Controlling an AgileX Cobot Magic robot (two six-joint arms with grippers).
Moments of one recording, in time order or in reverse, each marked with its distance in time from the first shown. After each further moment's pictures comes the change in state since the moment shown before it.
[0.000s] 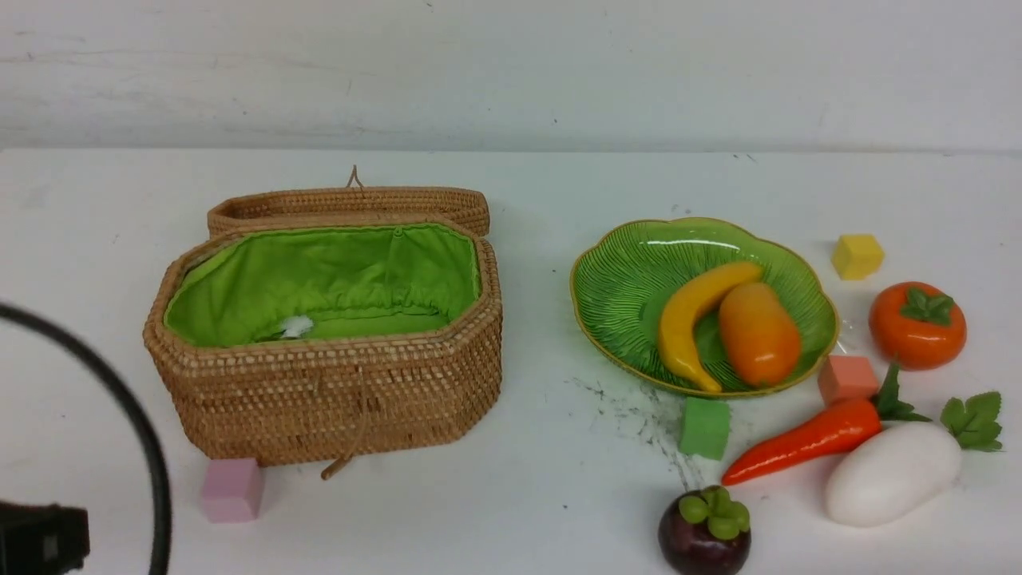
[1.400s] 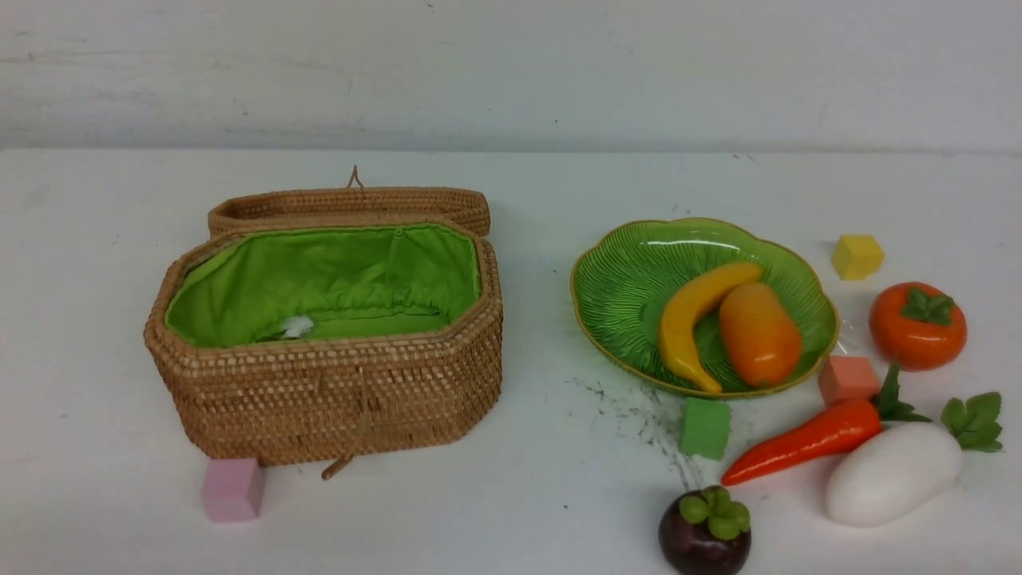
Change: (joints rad) right arm 0.000 0.000 0.000 0.000 0.000 0.000; left arm 0.180 -0.547 0.456 0.262 -0.440 -0.006
